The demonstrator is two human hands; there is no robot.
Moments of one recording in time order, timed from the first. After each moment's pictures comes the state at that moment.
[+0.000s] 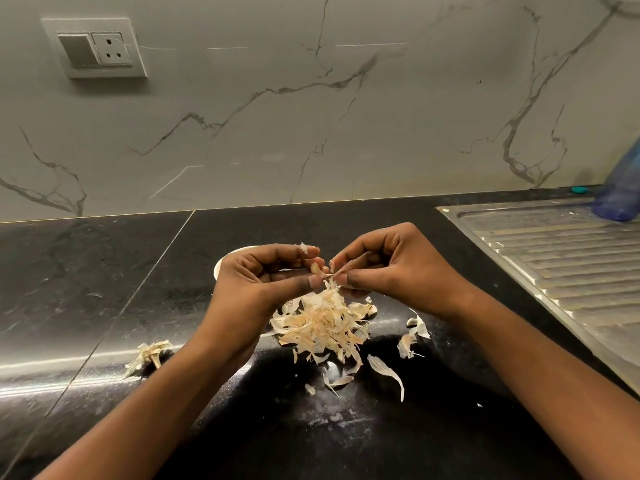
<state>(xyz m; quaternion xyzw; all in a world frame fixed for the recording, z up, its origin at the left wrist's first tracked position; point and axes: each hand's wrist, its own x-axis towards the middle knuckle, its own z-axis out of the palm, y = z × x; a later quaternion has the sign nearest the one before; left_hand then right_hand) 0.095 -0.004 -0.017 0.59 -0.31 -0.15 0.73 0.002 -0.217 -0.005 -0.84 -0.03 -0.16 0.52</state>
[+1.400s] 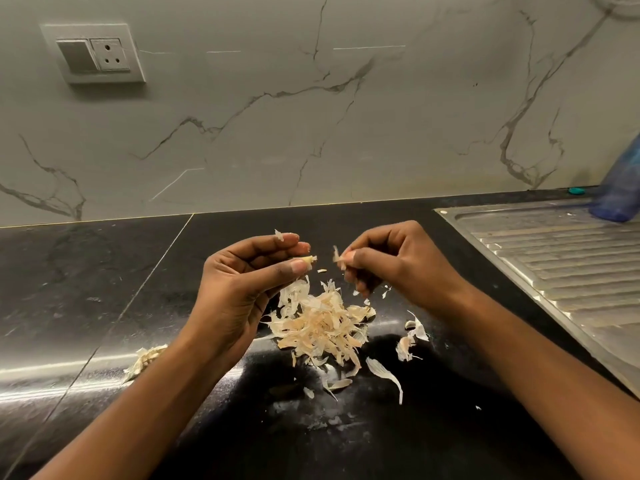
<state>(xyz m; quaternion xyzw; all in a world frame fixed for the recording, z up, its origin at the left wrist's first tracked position) 0.097 0.000 -0.008 0.50 -0.24 -0.19 0.81 0.002 -0.218 -0.003 -0.81 -0.02 -0.20 0.55</state>
